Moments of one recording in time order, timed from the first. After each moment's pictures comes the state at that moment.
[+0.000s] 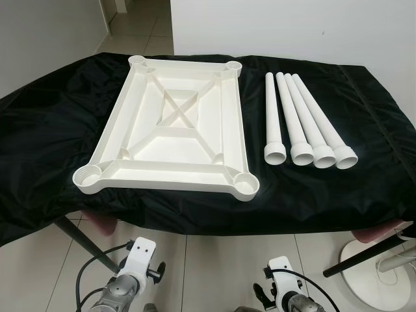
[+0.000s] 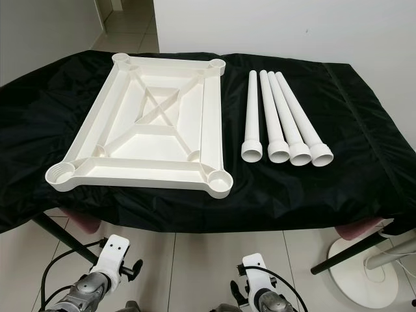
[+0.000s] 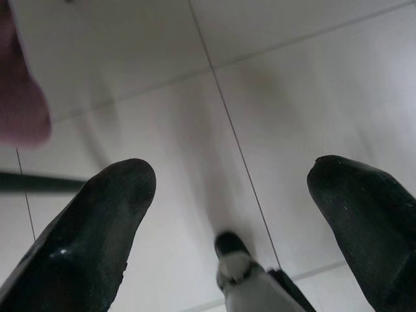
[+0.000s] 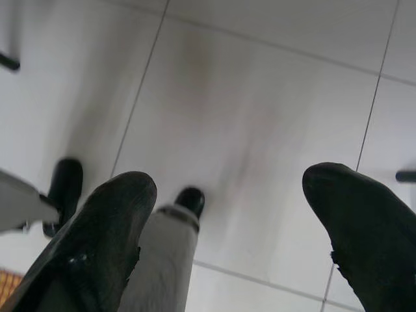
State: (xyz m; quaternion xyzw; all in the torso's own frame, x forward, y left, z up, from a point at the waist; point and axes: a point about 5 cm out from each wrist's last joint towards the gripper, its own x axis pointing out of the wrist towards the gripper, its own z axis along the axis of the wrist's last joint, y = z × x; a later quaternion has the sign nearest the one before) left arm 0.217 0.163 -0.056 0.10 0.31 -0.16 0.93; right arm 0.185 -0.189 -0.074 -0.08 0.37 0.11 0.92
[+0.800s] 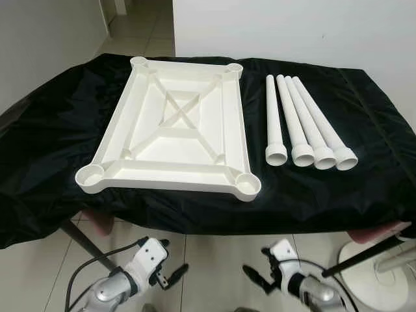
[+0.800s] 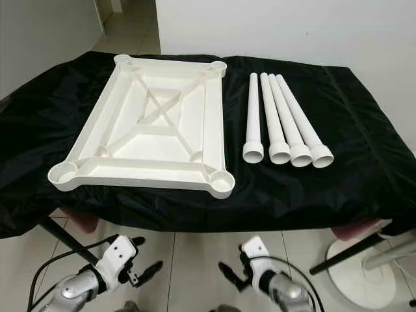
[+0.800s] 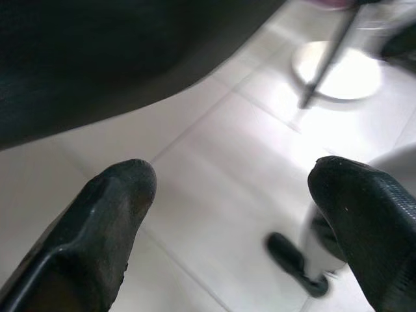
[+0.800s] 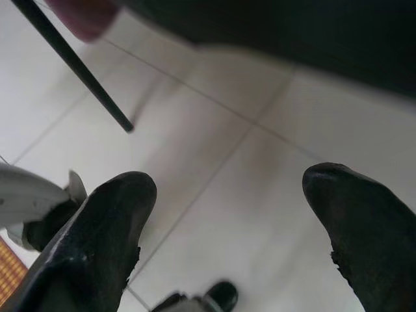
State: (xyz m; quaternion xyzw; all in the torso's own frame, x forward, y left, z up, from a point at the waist) left arm 0.199 0.145 -0.011 0.11 0.14 -0.46 0.87; right arm 0.210 -0.191 -0.027 -0.07 0.22 0.34 0.91
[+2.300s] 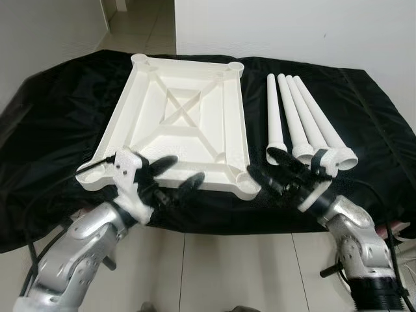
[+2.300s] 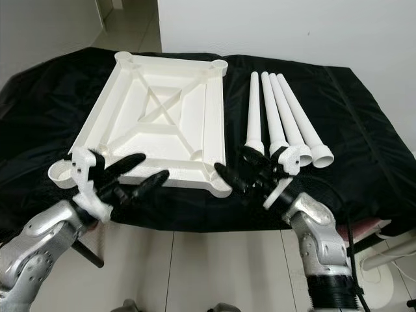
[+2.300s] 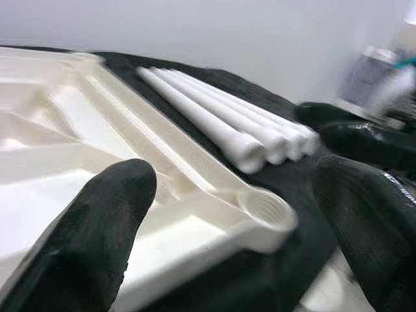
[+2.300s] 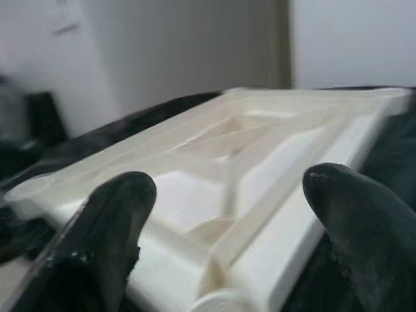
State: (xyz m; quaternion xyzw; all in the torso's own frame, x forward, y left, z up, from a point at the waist) left arm 0.249 0.122 0.176 -0.09 -0.05 -0.39 0.91; right arm 0.286 -0.181 0.167 0.06 -0.09 0.30 0.95
